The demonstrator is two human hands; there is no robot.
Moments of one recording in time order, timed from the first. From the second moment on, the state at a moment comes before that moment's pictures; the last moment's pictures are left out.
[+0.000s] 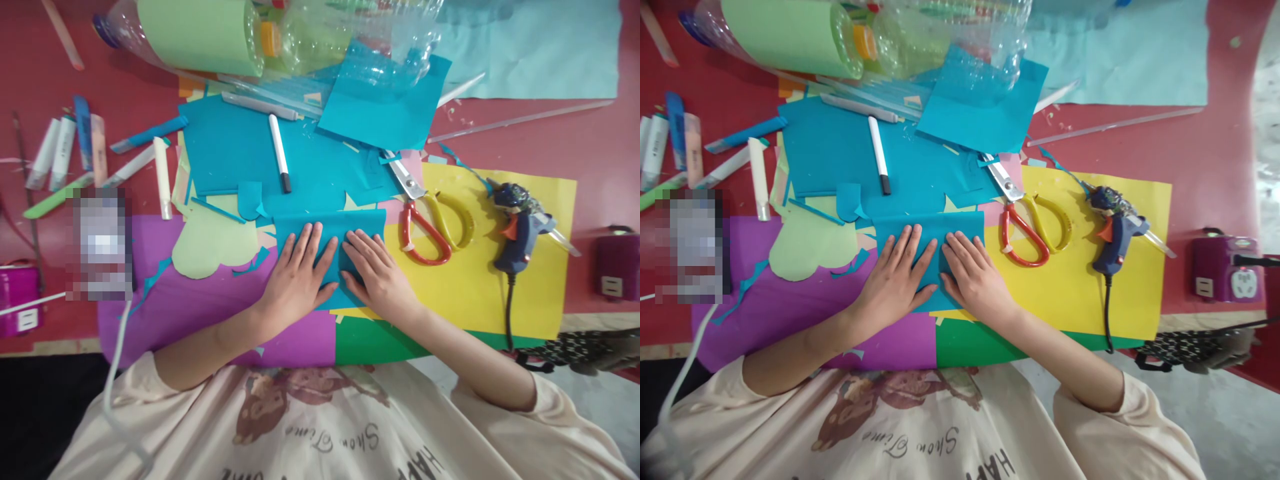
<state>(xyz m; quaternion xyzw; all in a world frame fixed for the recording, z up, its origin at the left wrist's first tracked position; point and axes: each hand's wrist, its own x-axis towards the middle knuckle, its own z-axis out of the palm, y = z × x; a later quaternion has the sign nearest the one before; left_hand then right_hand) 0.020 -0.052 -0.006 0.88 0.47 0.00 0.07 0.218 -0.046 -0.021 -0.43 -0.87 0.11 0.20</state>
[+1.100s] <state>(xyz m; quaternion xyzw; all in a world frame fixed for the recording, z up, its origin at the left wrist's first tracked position) 0.022 -0.048 -0.003 0.88 0.47 0.01 0.07 0.210 -0.039 -0.020 -0.45 -0.88 0.06 0.14</state>
